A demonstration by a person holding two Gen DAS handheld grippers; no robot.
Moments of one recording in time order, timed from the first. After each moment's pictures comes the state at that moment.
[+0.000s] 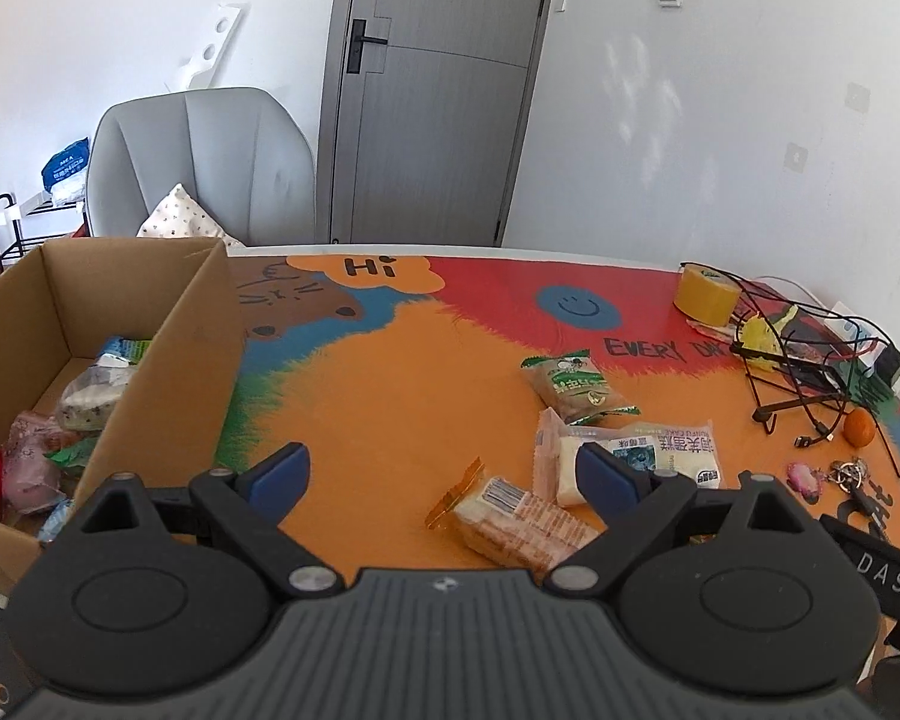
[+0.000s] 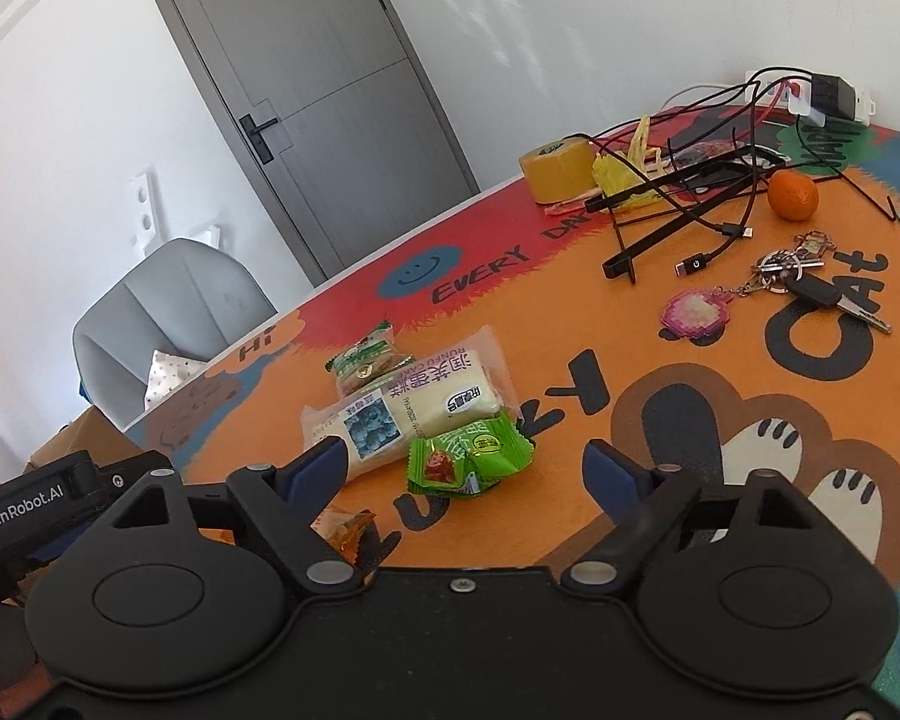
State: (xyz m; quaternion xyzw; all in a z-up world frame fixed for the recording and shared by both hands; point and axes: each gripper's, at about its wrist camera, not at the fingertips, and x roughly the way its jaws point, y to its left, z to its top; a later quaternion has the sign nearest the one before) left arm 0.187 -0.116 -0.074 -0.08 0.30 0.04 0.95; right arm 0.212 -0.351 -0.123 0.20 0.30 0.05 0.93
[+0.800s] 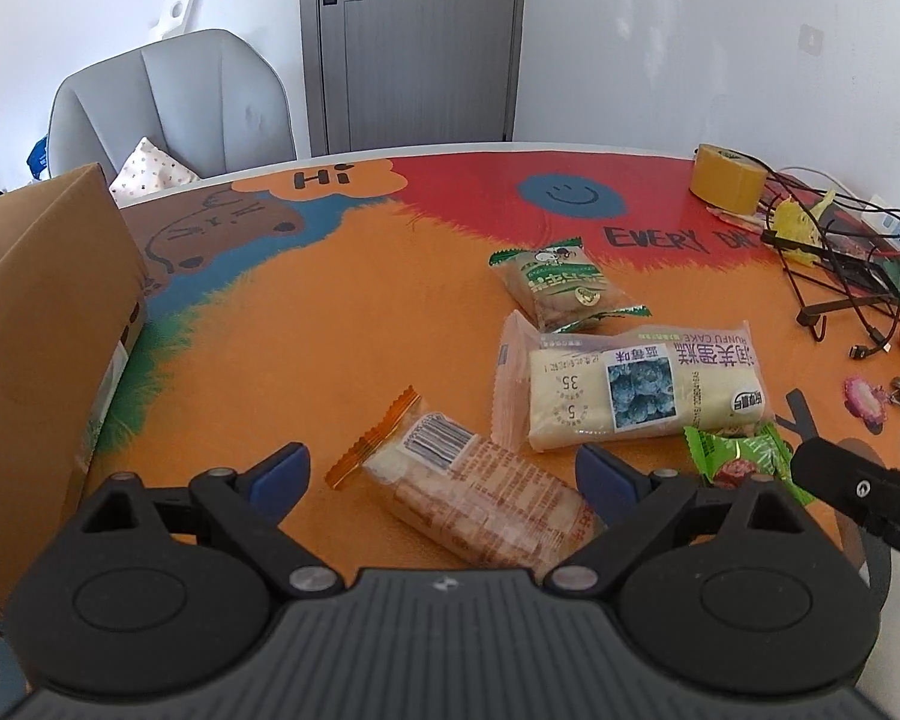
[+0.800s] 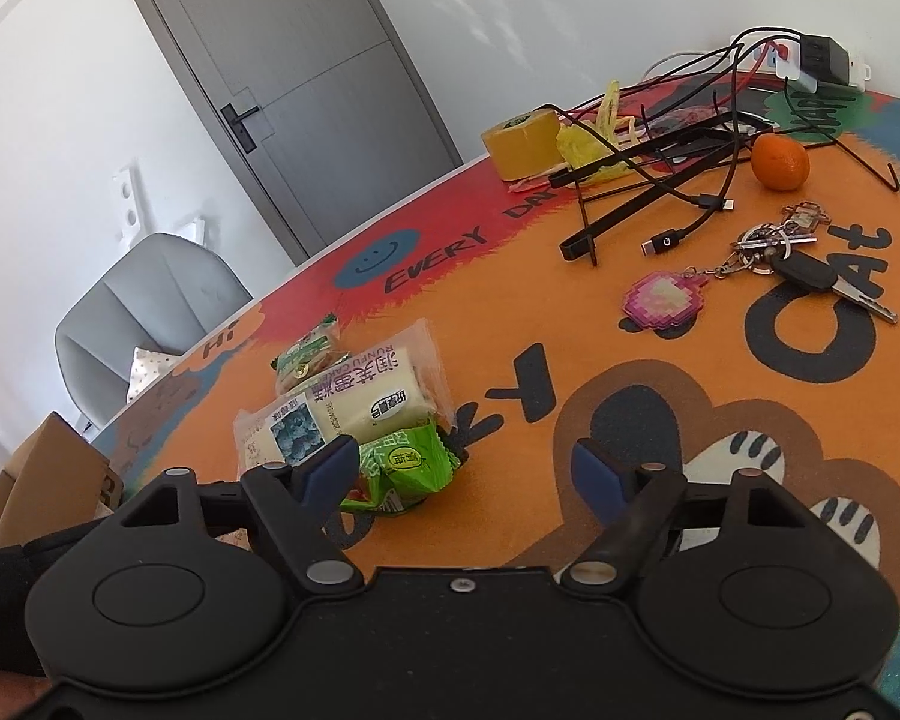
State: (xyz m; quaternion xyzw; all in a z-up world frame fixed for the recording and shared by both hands) left arm 0.235 -0.161 -0.123 -0.03 0.38 0.05 0.92; right arm 0.231 -0.374 -0.143 0.21 0.32 0.05 0.92
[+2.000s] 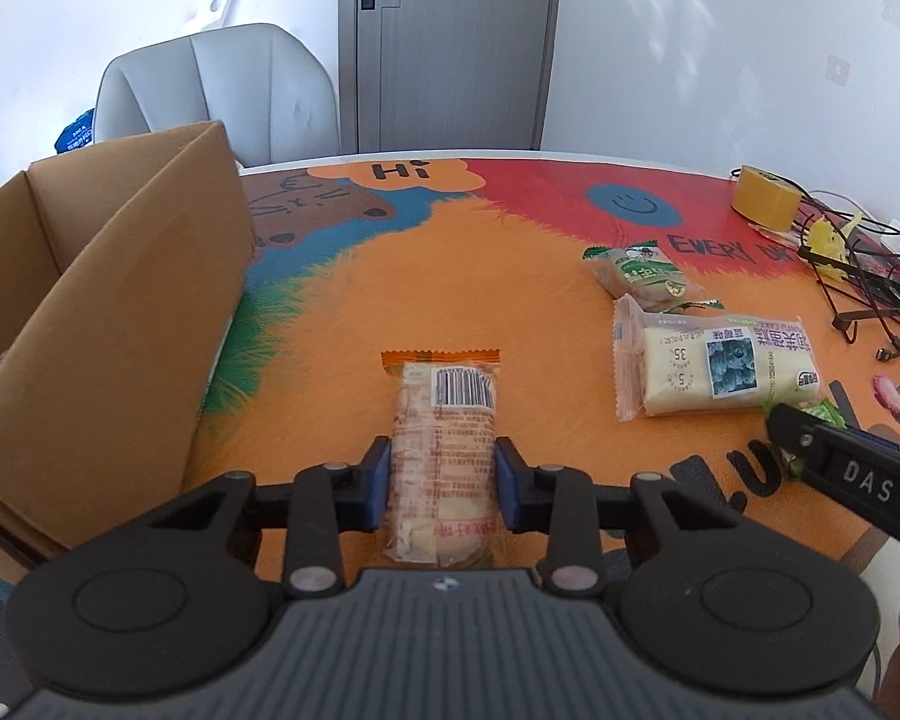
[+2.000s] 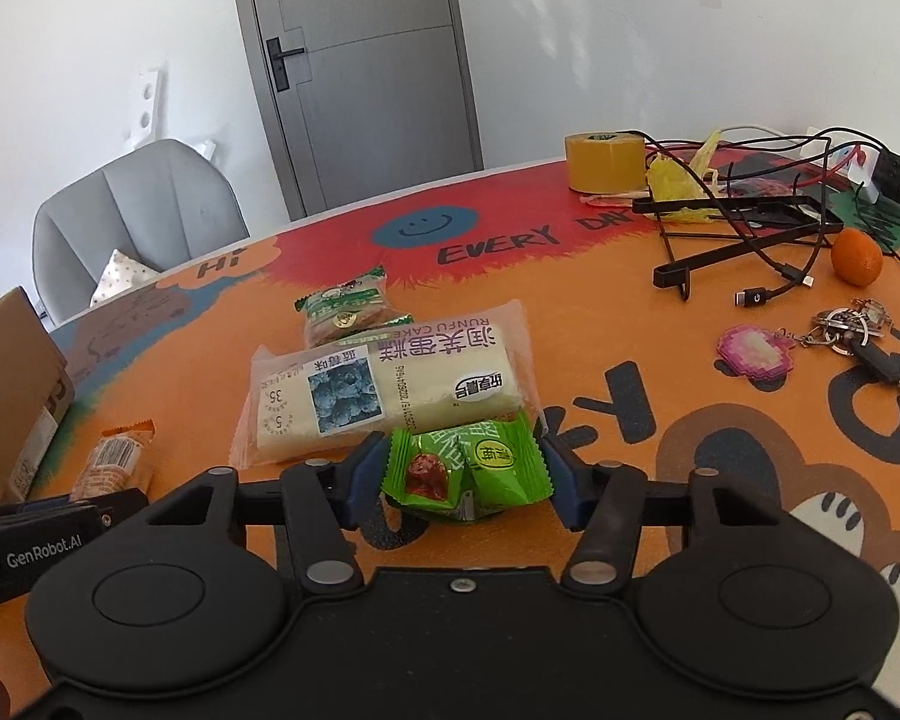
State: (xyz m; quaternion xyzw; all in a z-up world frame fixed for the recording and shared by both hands) left arm 0.205 -0.109 -0.125 -0.05 0.36 0.07 0.93; right arm 0.241 -0.307 -0.144 0.07 0.31 0.04 0.95
